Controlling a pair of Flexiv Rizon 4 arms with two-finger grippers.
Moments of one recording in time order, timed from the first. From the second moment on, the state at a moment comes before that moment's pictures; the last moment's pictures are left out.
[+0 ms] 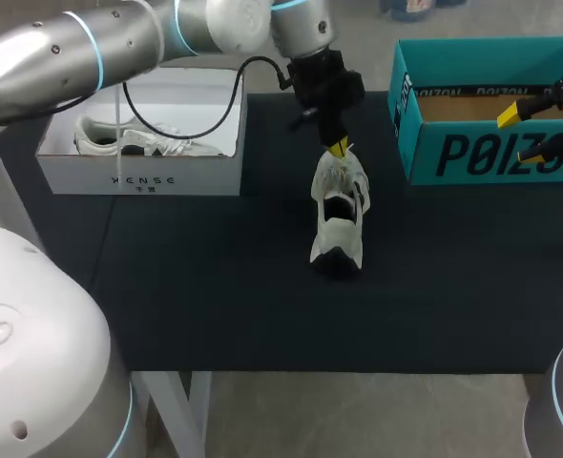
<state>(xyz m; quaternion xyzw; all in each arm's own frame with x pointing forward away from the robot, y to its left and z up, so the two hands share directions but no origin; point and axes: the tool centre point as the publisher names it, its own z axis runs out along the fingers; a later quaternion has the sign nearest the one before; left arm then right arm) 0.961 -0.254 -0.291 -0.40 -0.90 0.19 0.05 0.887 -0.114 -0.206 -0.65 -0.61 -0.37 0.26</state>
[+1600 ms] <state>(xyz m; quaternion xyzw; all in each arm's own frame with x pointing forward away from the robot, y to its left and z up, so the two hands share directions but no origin) 0.857 -0.251 -0.286 0.08 -0.99 0.08 0.11 0.887 -0.114 -0.206 -0.65 -0.61 -0.37 0.26</state>
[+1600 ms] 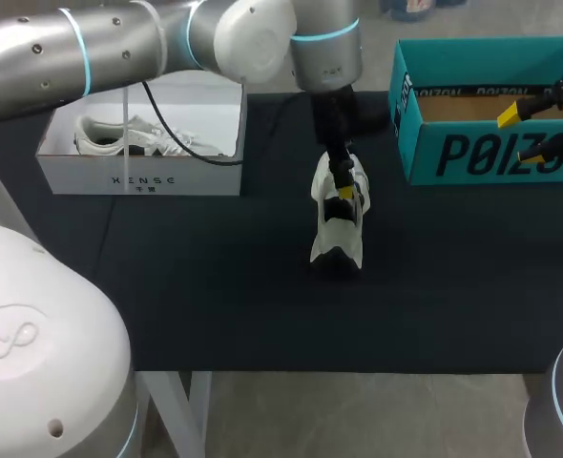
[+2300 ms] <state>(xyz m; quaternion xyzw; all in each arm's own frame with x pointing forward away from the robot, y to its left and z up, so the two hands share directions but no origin) 0.831 -0.247 -0.331 -0.08 -0.99 0.06 0.06 0.887 -0.114 -0.206 -0.65 -0.61 -0.37 0.26</state>
